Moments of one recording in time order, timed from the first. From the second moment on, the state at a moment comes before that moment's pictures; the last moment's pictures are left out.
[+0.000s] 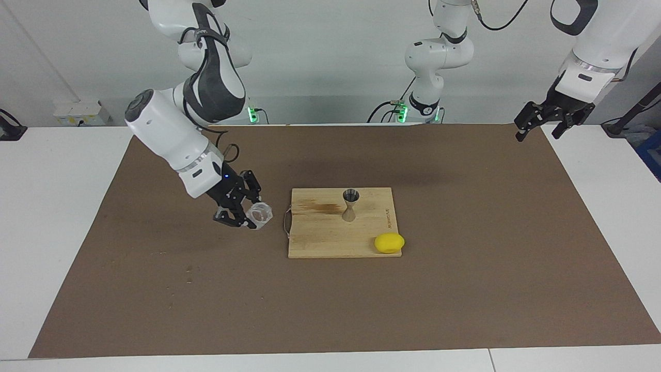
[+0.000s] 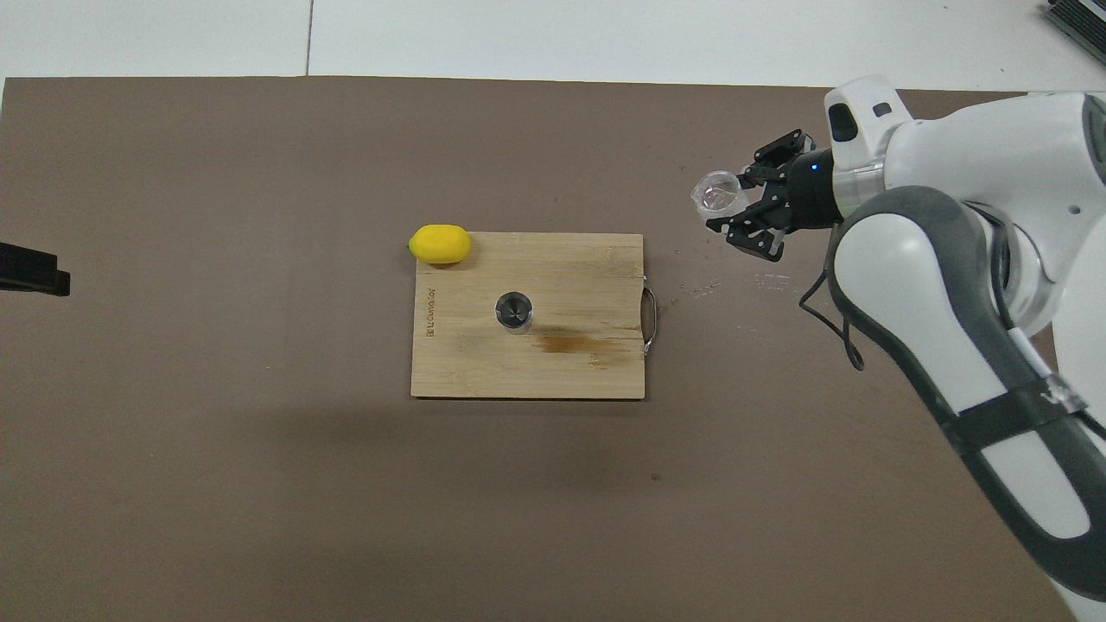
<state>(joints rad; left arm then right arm) 0.07 -0.06 -0.02 -1.64 0.00 1.61 0.05 -0.04 0.24 0.18 -1.73 0.50 2.16 -1.30</state>
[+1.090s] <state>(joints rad) 0.06 -0.05 -0.02 -1.64 0.00 1.65 0.05 -0.83 0.27 0.61 -1.95 0.66 1.99 -1.98</state>
